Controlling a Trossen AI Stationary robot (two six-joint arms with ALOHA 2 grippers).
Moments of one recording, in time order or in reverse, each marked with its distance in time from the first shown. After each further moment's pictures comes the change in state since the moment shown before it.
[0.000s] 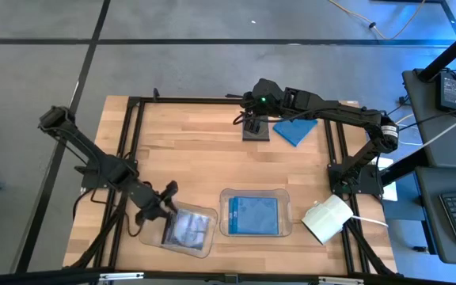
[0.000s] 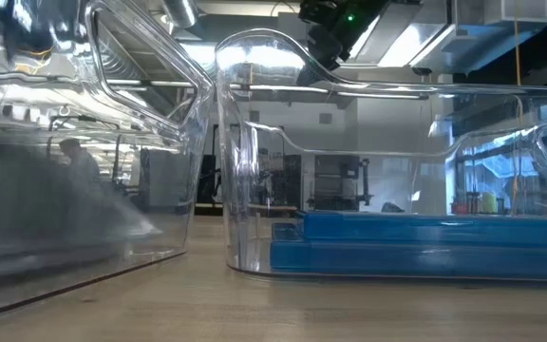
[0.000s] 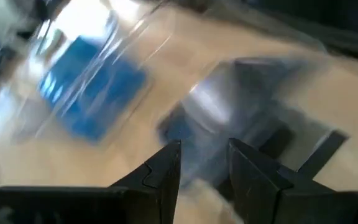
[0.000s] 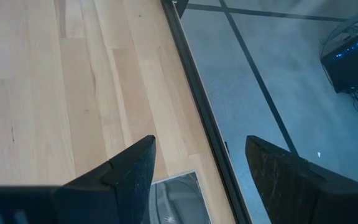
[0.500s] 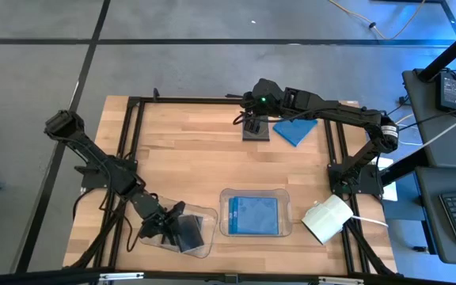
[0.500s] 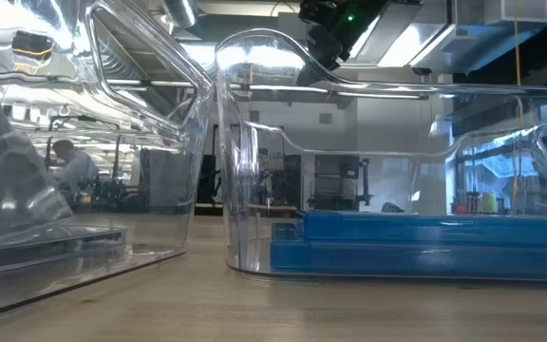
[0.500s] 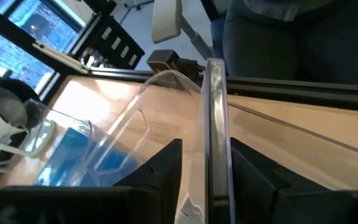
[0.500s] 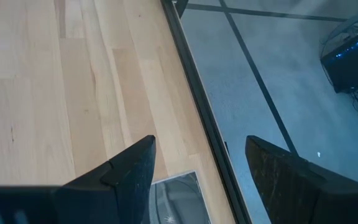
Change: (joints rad) left arm -0.048 0.215 0.000 0.389 0.125 0.205; right arm 0.000 0.000 0.000 0.000 0.001 0.000
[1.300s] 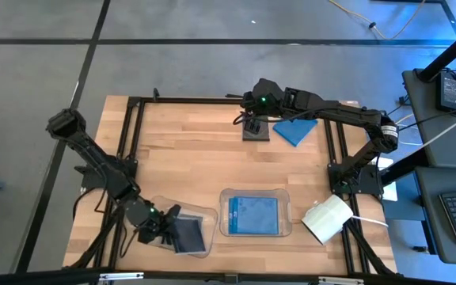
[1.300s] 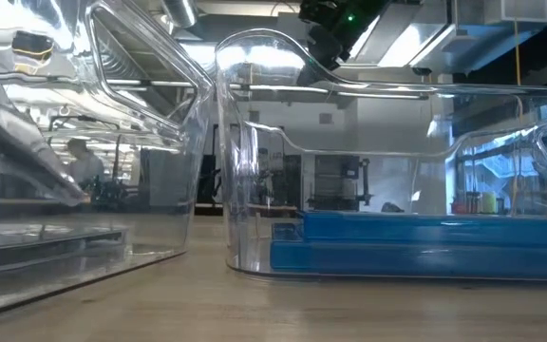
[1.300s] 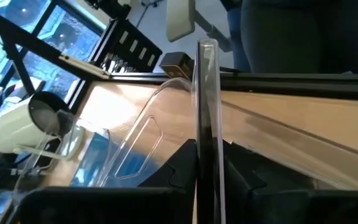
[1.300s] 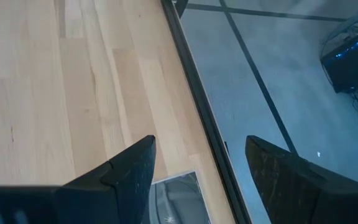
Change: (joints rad) left arm -0.114 0.005 0.000 0.030 -0.190 0.059; right arm 0.000 0.000 0.000 0.000 0.000 0.000
